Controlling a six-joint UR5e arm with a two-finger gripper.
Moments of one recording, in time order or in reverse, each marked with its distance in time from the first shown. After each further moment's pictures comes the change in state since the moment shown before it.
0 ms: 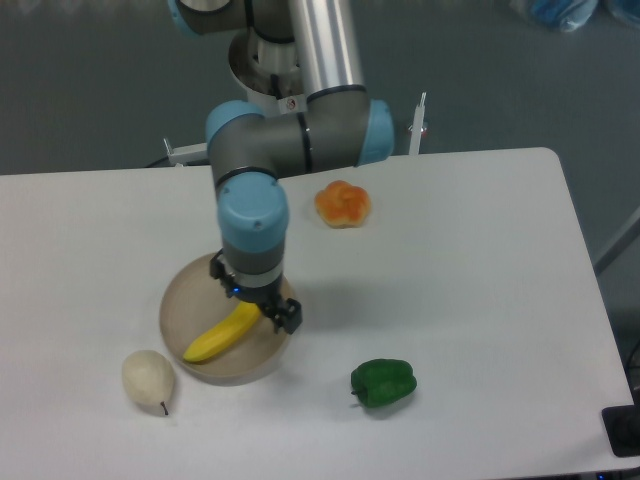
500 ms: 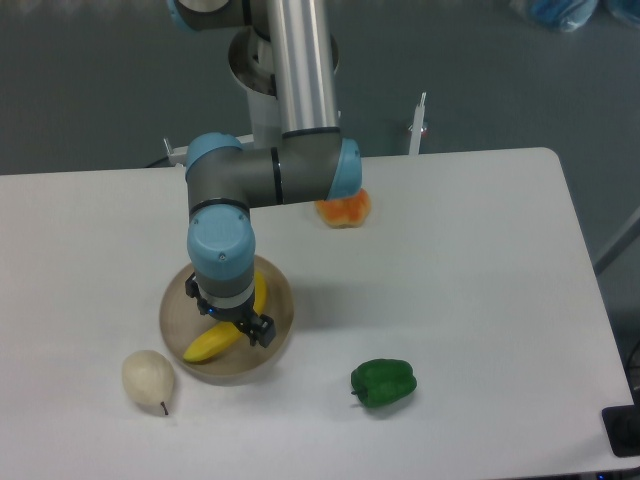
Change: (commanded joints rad) arm -0.020 -0.049 -0.060 0.085 0.011 -0.023
